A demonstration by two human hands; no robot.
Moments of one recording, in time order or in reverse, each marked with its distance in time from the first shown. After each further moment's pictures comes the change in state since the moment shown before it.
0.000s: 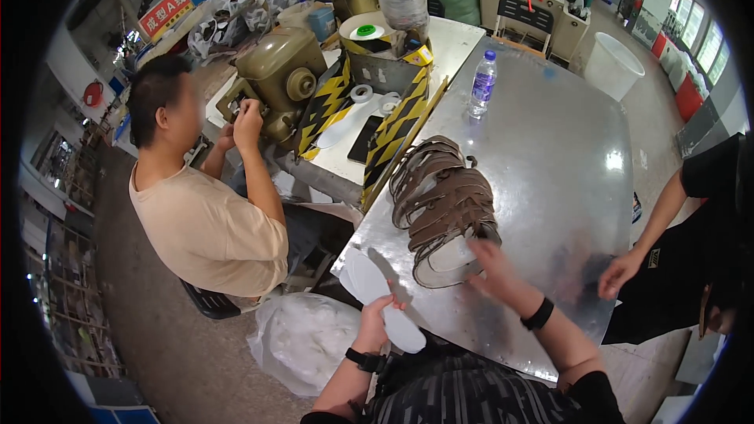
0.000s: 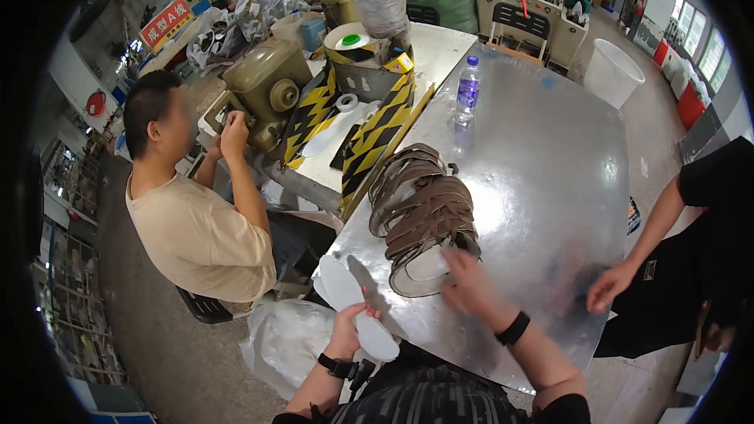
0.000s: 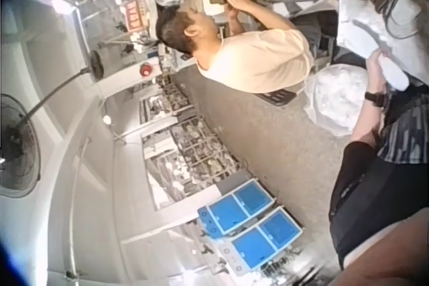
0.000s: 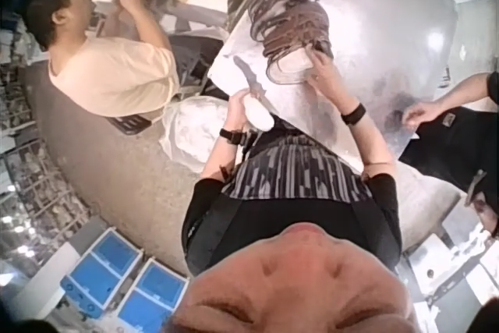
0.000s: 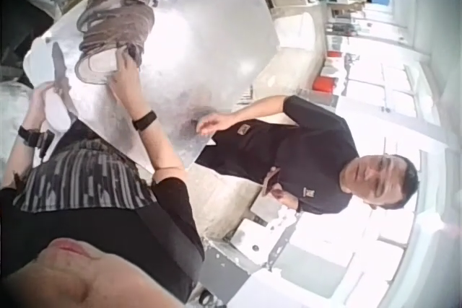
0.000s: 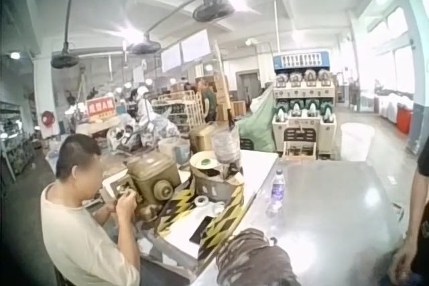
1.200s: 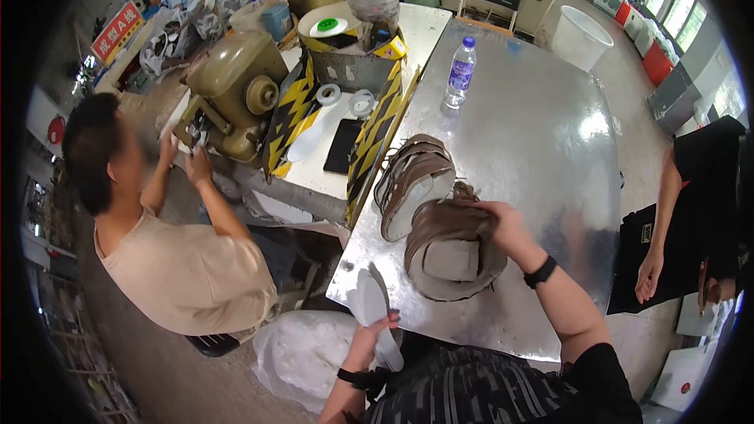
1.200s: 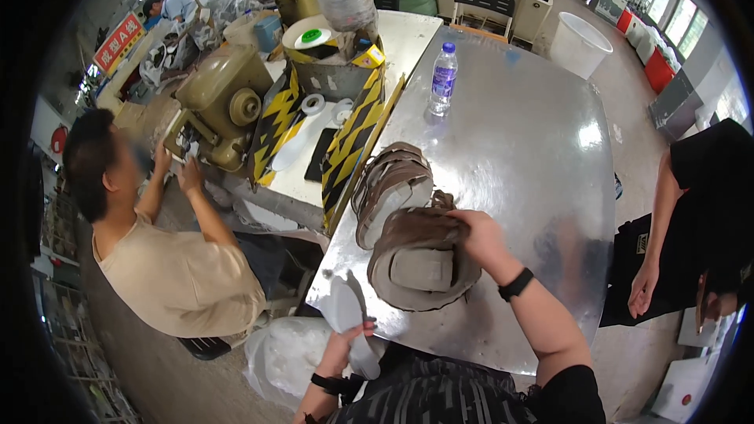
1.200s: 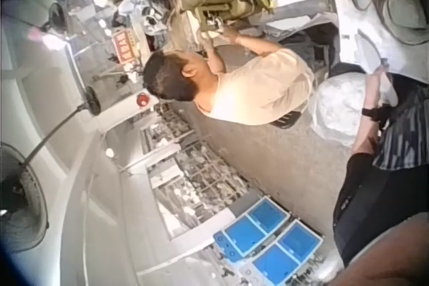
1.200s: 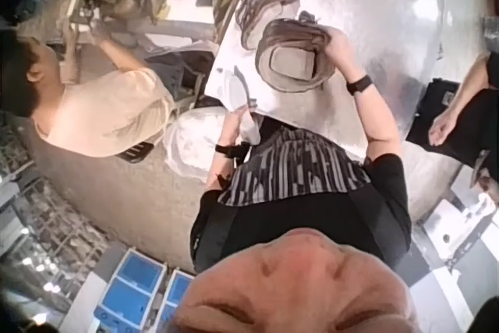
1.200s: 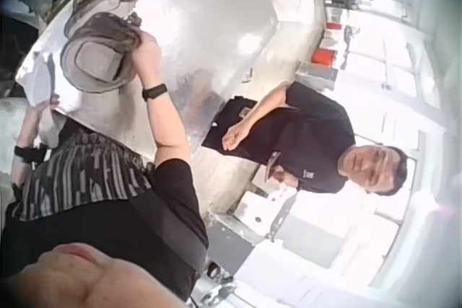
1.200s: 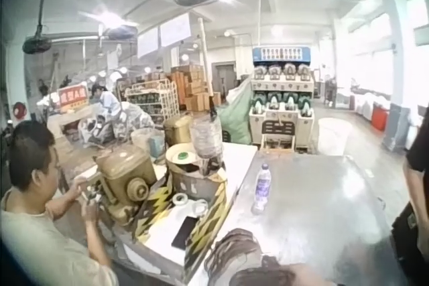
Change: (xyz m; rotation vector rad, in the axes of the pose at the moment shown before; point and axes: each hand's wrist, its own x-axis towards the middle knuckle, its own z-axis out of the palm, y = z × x) left_hand 0.021 0.035 -0.041 0.489 -0.016 -0.128; right_hand 0.085 0.030 -0.031 -0.226 0.132 0.162
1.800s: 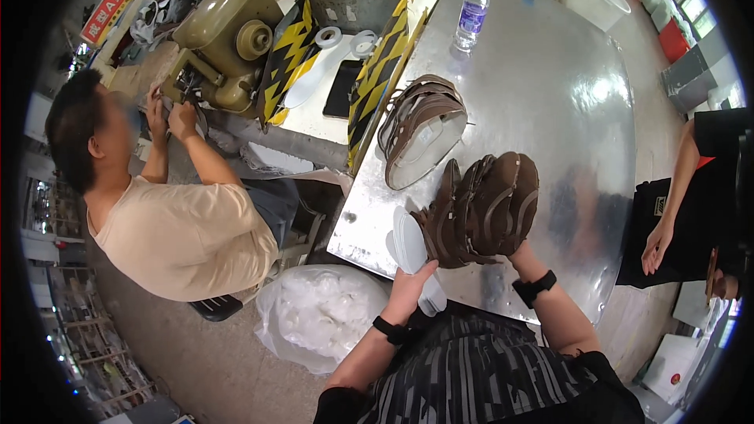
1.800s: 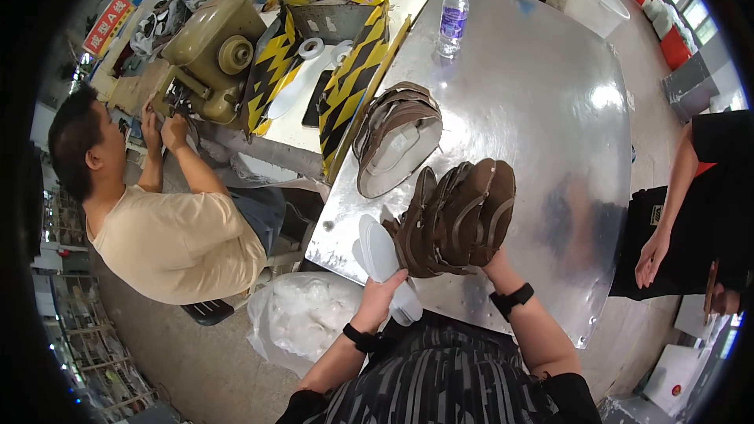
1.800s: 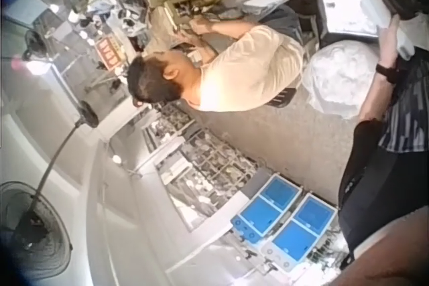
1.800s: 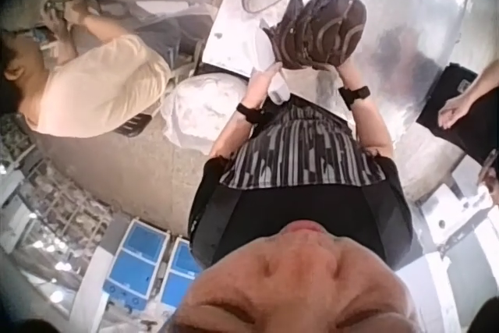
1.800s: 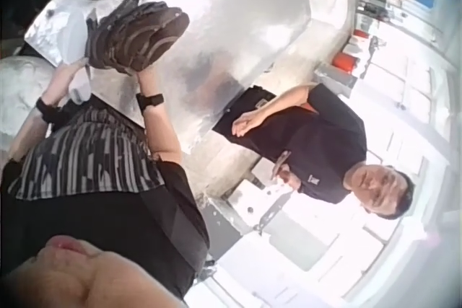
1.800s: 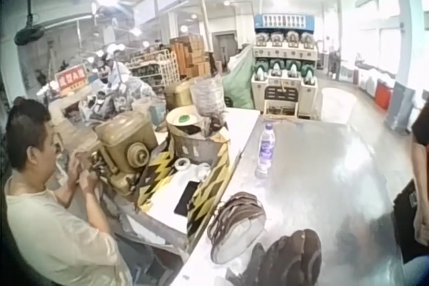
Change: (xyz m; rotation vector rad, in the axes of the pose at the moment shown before) left_hand 0.020 -0.023 0.071 0.063 -0.021 0.075; right_hand -0.124 -0.001 0.059 1.237 0.207 0.589
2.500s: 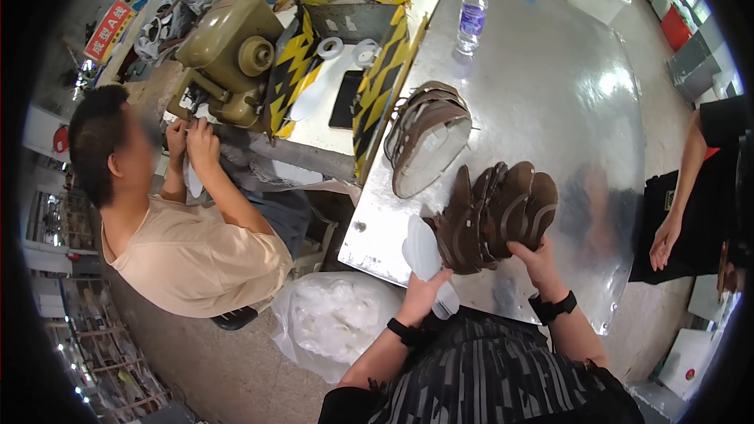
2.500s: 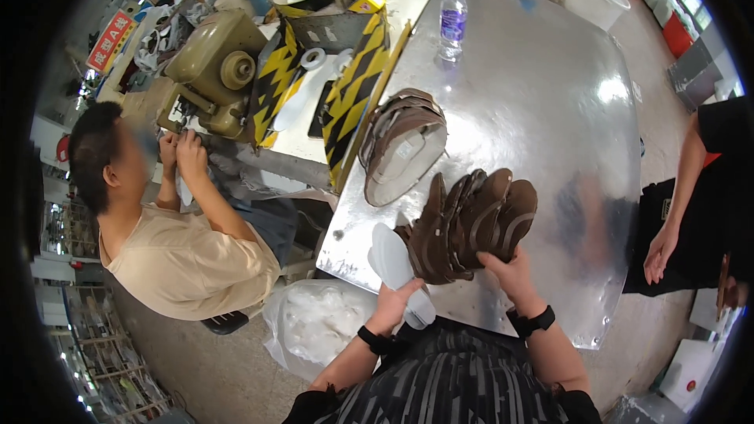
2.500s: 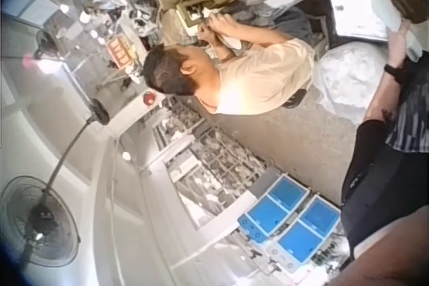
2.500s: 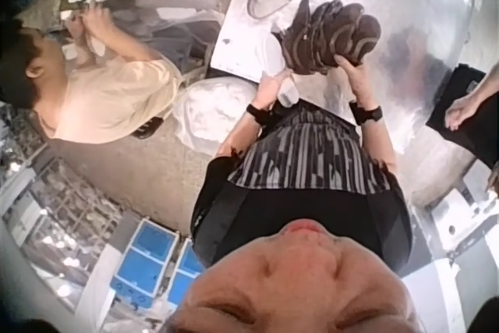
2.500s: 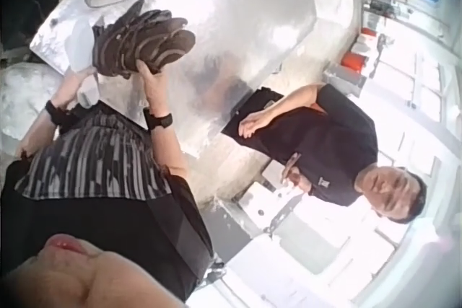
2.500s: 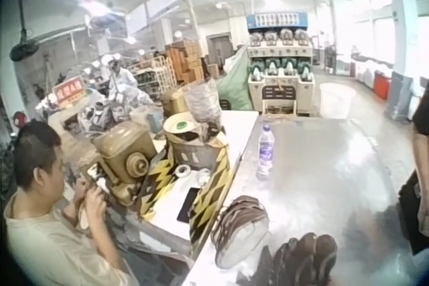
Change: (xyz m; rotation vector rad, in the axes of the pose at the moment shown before) left_hand 0.004 0.001 0.001 0.127 -0.050 0.027; right_hand -0.024 -0.033 0.011 -0.026 -0.015 0.141
